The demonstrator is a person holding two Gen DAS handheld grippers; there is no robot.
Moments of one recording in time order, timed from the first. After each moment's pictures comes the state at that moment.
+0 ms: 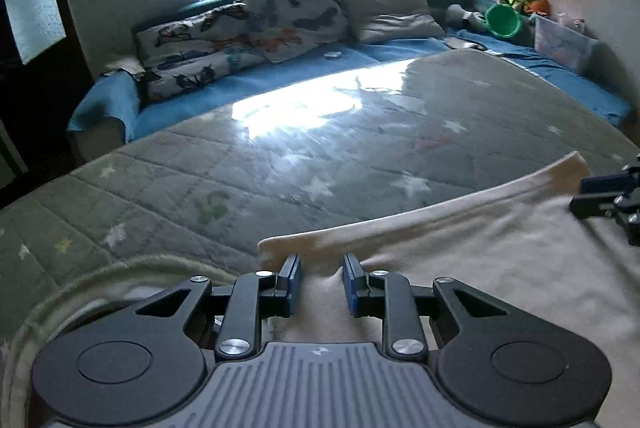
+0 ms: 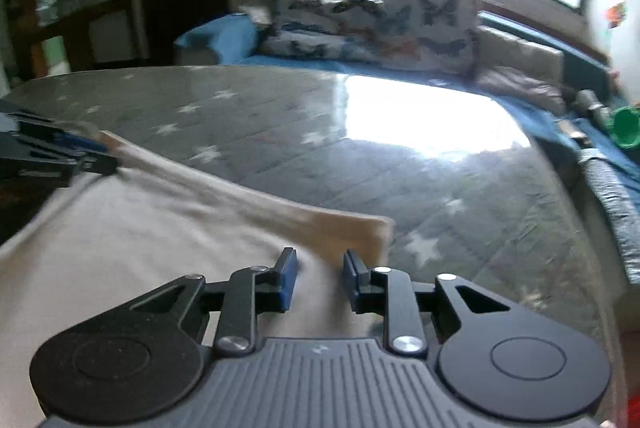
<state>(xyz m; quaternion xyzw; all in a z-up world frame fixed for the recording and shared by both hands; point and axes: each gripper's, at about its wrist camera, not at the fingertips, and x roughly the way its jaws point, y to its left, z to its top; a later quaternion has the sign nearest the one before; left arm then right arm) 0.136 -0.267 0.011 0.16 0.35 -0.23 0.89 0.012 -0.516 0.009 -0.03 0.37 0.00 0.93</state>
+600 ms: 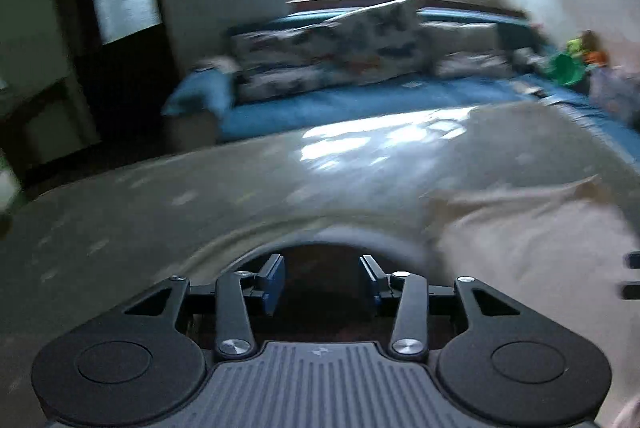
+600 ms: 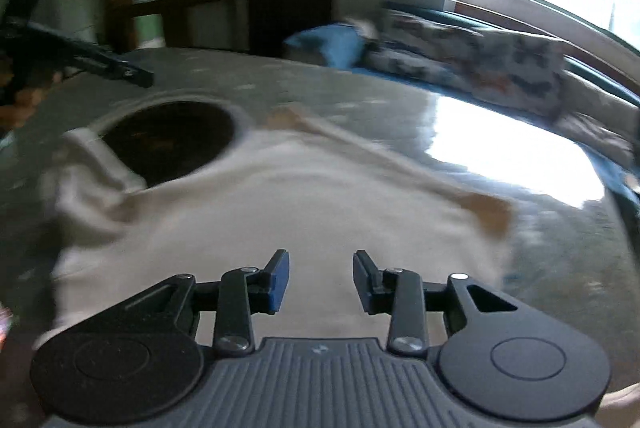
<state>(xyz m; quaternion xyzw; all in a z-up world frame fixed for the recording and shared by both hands) 0.051 -0.122 0.079 0.11 0.33 -0.12 0.93 -0.100 -0.422 0.034 -0.07 0.35 0.17 0.92</state>
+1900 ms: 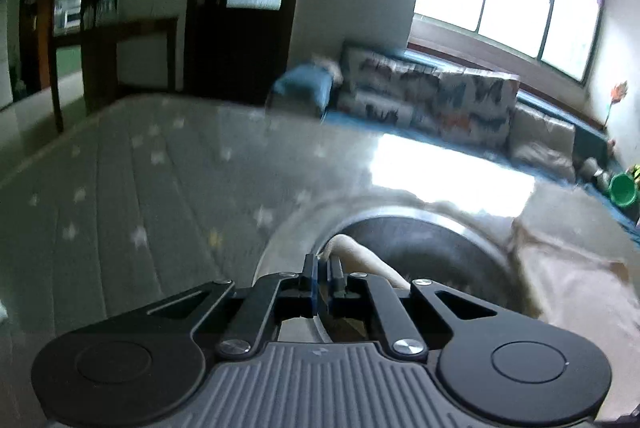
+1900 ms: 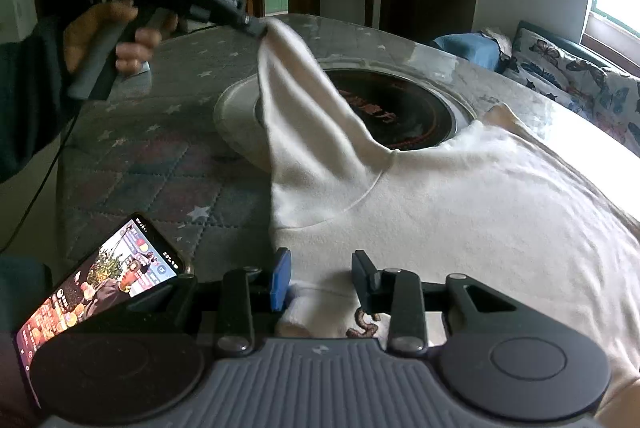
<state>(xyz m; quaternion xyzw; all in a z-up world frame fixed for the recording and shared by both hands) -0.020 -0.015 0.070 -0.07 0.30 -0.02 0.95 -0.151 -0.318 0.018 -0.12 0.35 0.32 0.87</state>
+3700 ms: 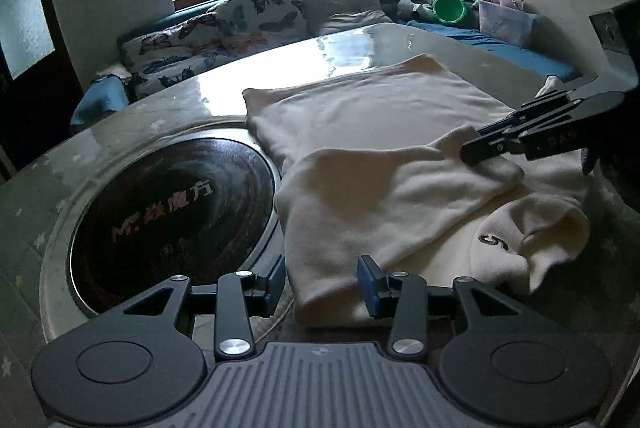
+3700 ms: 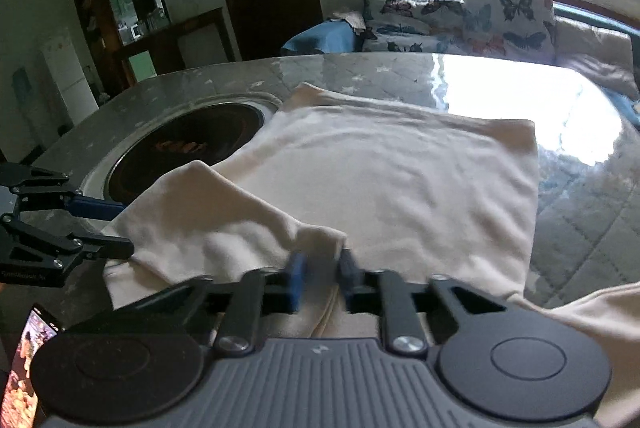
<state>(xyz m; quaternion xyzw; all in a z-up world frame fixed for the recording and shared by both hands) -0.104 -0.179 0.028 0.17 0.34 -0.28 0.88 -0.120 -0.426 0.018 0.04 0.36 0.14 0.92</state>
